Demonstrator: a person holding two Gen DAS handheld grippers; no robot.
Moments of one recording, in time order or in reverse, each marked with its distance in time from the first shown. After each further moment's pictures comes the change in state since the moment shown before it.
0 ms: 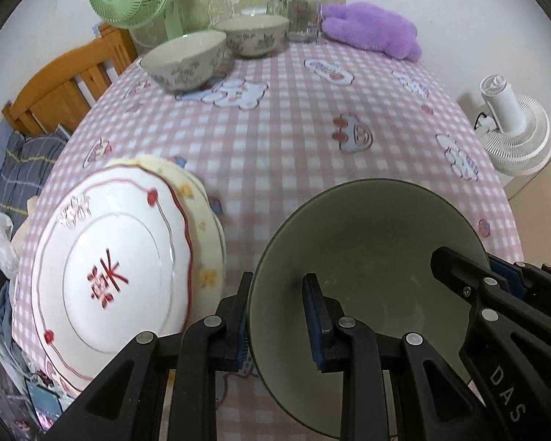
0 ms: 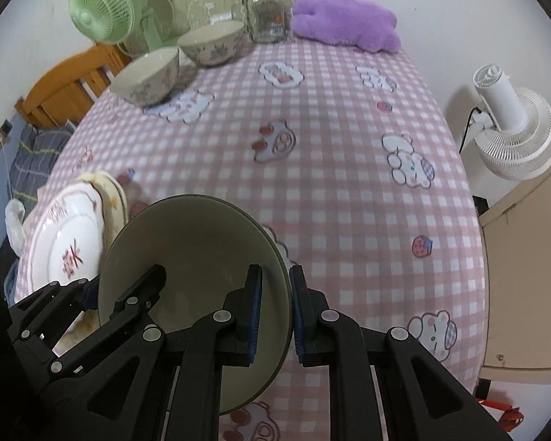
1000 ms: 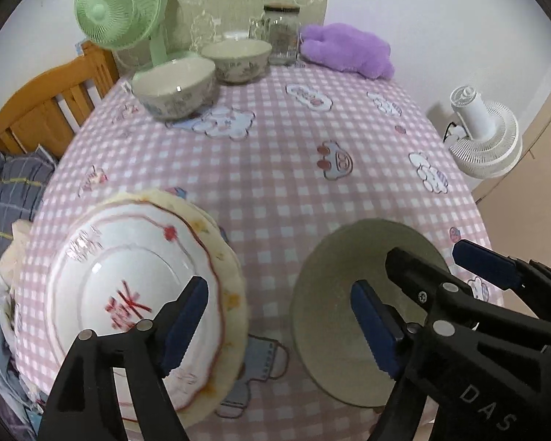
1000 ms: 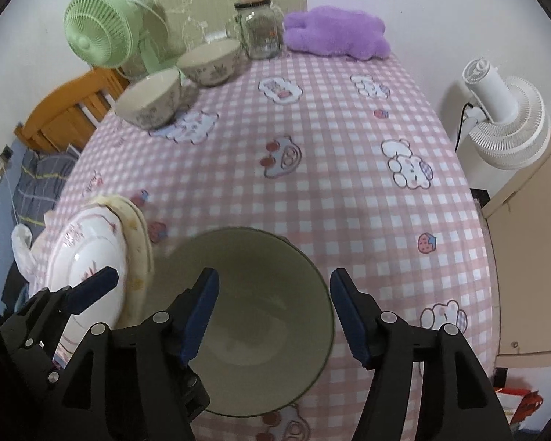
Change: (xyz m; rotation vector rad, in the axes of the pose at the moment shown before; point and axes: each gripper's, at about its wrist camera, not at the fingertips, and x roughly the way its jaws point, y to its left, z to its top) left arm -0.034 0.028 0.018 0.068 -0.061 -0.119; right arm -0.024 0.016 0.005 0.089 -0.070 0.013
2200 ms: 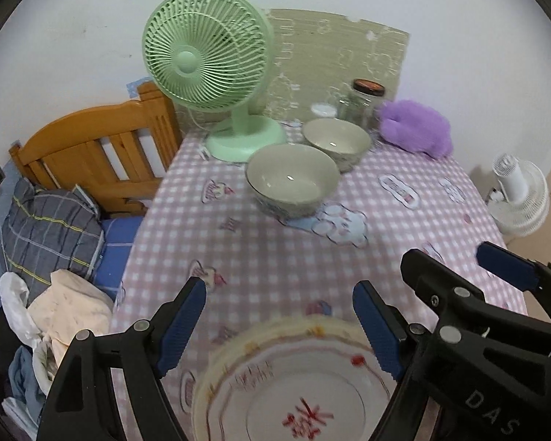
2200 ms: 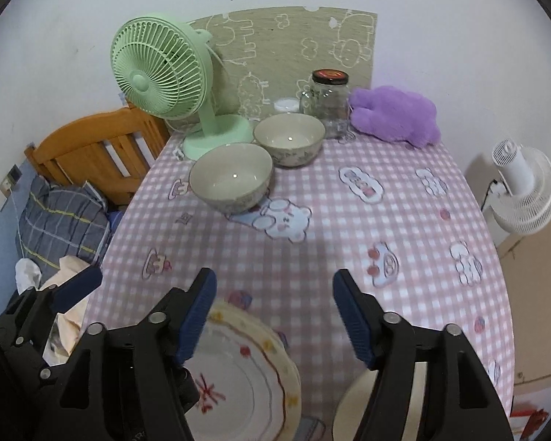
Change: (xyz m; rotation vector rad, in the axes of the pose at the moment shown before) left arm -0.028 0.142 0.086 -0.030 -0.162 0.093; right arm -0.008 0.146 0.087 -0.045 -0.175 -0.016
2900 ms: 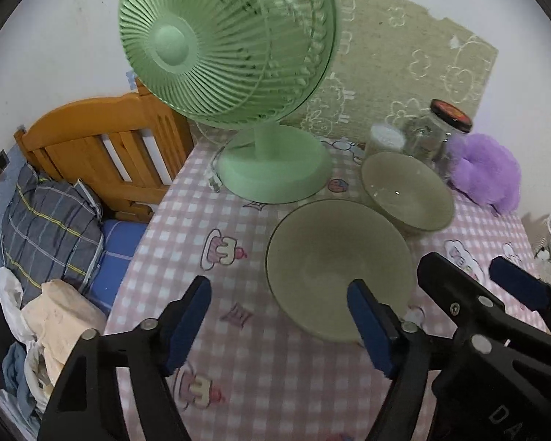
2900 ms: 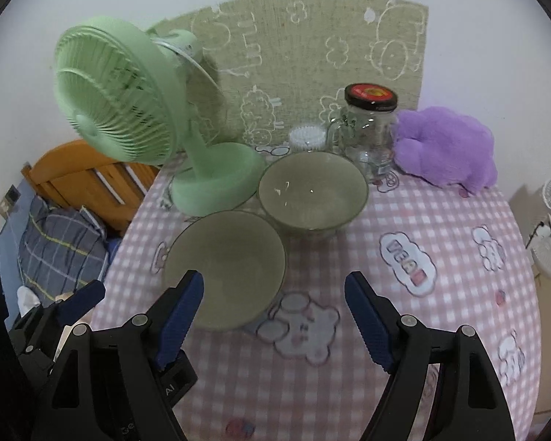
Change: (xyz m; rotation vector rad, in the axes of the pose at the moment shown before) left arm 0.123 0.014 0.095 -0.111 0.039 0.086; right arm 0.122 -0.003 0.111 0.001 0.003 0.077
